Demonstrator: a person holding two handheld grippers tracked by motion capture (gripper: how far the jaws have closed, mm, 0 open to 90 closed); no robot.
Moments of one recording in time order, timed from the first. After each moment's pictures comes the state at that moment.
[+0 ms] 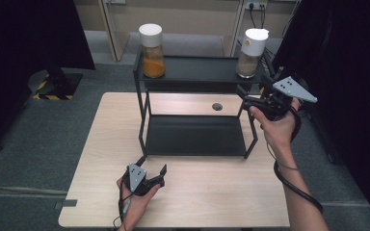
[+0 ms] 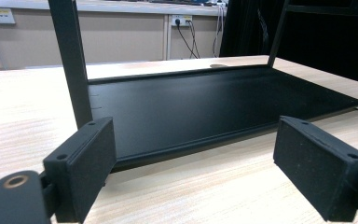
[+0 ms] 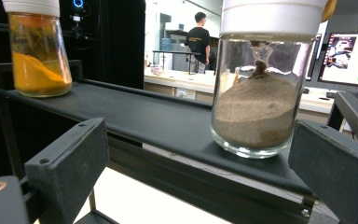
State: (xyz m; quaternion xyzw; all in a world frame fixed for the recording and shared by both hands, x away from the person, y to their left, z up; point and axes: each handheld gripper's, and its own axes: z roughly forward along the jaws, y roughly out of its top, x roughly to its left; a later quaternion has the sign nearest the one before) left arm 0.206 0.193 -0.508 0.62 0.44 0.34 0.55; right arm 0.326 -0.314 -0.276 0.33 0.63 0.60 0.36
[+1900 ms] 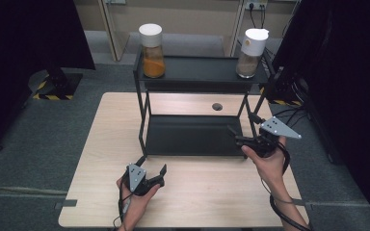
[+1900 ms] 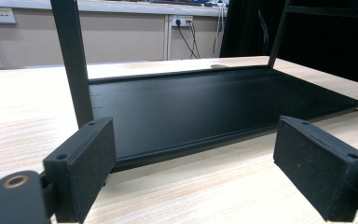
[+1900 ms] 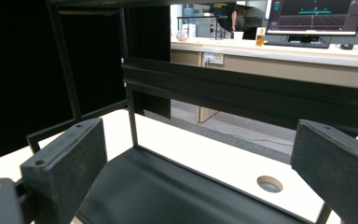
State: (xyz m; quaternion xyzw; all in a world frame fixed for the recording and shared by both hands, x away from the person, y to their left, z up) left arm 0.205 0.193 -0.508 0.62 0.44 0.34 0.55; right arm 0.289 -0.321 -0.350 0.33 0.67 0.59 0.29
